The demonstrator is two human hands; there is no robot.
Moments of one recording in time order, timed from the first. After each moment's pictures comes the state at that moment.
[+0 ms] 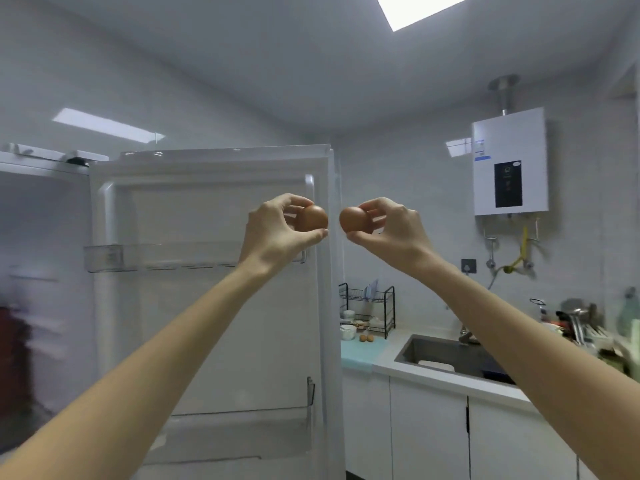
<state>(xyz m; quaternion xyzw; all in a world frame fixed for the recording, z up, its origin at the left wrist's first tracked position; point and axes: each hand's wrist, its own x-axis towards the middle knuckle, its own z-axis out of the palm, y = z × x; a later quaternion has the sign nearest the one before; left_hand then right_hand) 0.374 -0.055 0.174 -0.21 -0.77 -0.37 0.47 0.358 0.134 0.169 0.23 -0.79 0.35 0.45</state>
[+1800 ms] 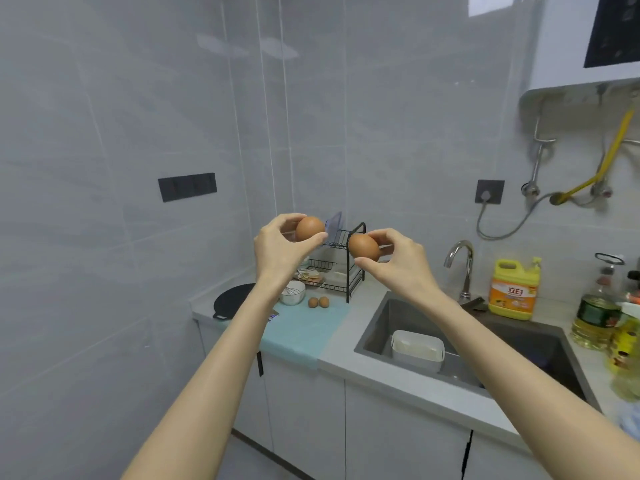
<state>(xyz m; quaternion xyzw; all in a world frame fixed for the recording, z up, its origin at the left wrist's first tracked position) -0.376 0.209 -0.013 -0.11 -0.75 -0.57 0.31 -0.354 0.398 -0.031 0.11 -0.85 0.43 0.29</state>
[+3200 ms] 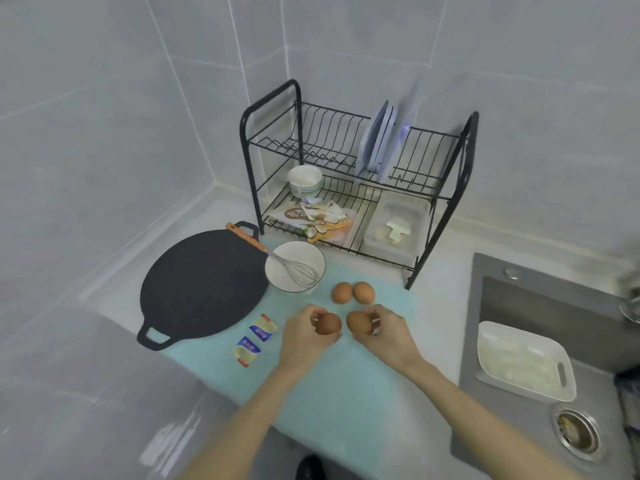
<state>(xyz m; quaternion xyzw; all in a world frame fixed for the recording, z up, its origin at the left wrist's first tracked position) -0.926 0.152 -0.394 0.03 -0.87 -0.48 -0.08 -0.909 0.321 -0.381 -0.08 -0.90 0.42 -0.08</state>
